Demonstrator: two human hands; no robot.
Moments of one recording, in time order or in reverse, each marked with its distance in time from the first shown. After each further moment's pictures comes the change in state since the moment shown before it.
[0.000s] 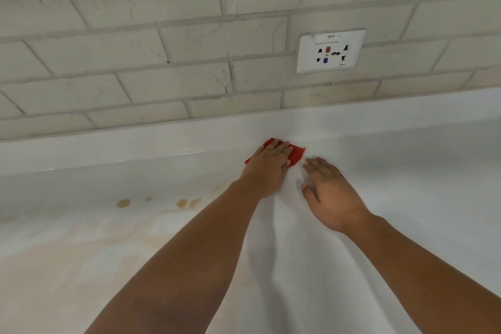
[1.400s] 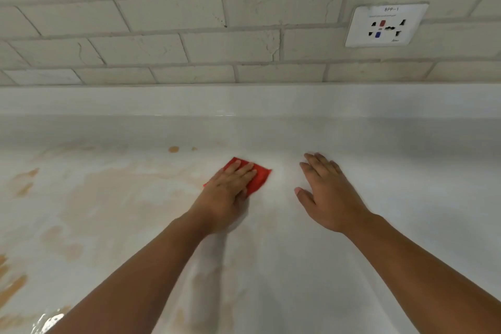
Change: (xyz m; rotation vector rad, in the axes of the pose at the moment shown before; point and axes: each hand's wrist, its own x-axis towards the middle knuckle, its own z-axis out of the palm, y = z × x) left_hand -0.229 -0.038 -0.024 -0.075 0.042 -0.160; right_hand -0.046 -0.059 0.014 -0.095 -0.118 -0.215
